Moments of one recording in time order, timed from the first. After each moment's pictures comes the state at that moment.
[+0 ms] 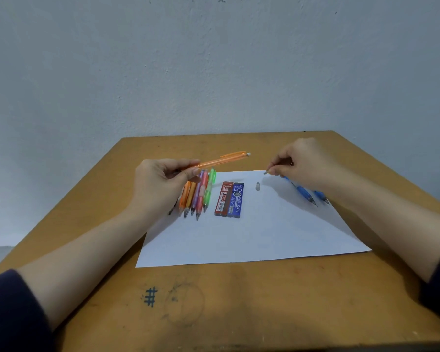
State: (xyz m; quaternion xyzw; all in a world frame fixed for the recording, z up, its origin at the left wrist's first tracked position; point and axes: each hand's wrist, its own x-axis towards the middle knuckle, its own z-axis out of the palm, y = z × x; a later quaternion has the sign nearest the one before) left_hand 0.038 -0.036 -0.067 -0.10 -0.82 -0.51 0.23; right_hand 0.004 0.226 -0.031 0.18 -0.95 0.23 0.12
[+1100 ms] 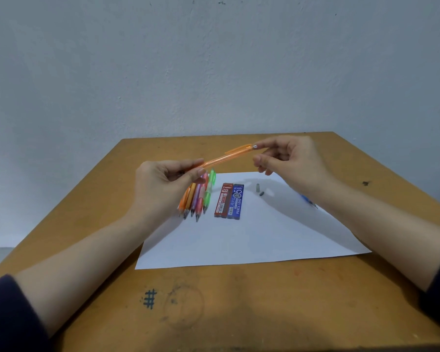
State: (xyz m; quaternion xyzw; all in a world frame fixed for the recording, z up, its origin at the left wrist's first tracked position) left_hand 0.052 -0.028 -0.062 -0.13 -0.80 -0.52 0.25; right_hand 0.021 0.200 -0.036 0.19 -0.80 0.56 0.13
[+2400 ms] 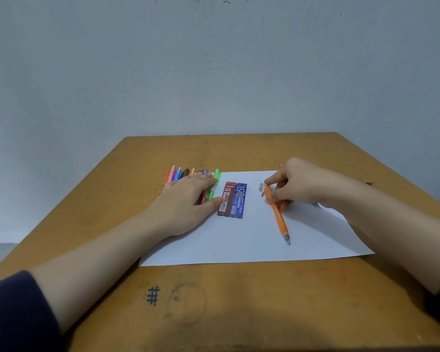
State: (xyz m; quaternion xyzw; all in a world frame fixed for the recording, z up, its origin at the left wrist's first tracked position) left_hand 0.039 -0.025 -0.075 -0.19 -0.97 -0.15 0.07; right_hand 0.023 0.203 -0.034 0.03 -0.96 0.27 -0.09
